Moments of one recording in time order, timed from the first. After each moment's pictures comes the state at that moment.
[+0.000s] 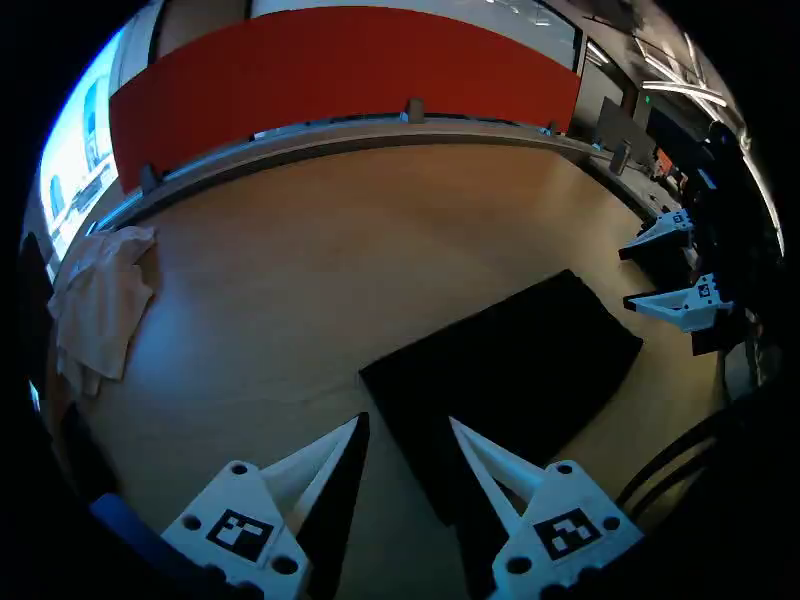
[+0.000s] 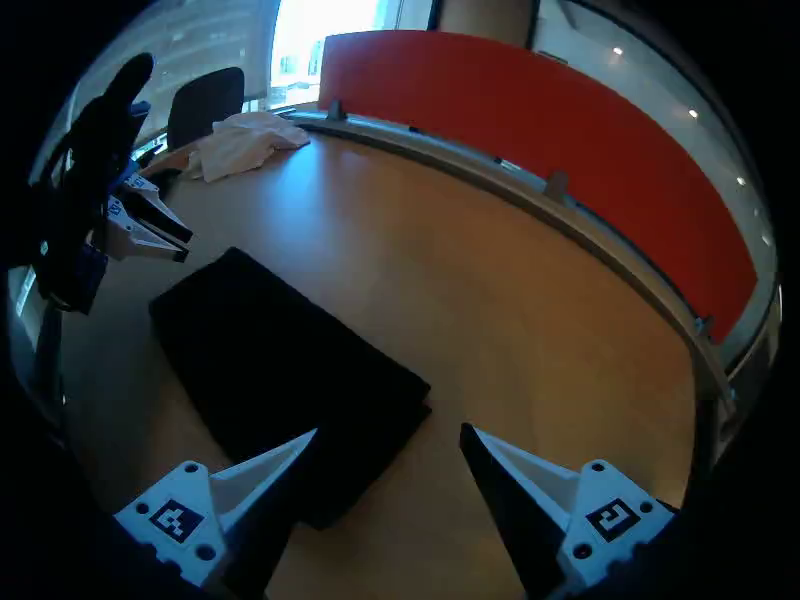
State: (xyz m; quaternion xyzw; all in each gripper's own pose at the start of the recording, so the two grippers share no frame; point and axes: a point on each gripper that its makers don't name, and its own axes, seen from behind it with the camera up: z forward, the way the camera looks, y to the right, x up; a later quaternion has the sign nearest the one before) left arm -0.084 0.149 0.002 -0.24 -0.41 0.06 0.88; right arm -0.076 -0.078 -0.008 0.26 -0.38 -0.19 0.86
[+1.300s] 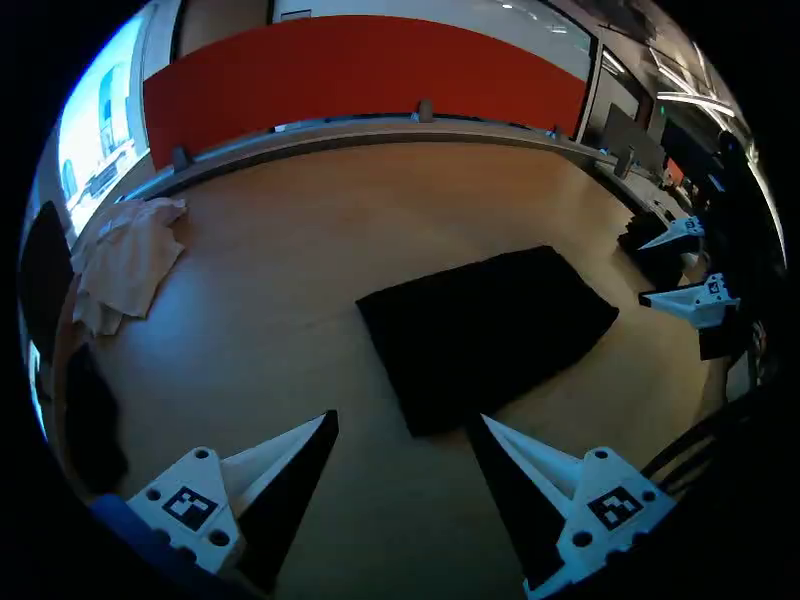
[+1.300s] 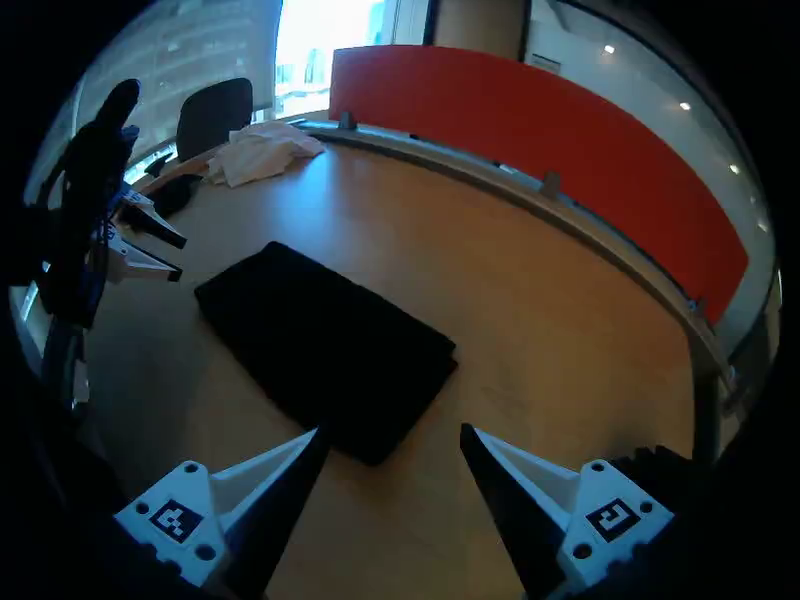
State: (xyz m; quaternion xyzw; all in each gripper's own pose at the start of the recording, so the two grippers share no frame) left arm -0.073 0.128 -0.076 -0.21 -0.41 0.05 0.88; right arm -0.058 -0.073 -0.078 0.27 -0.38 -0.17 0.87
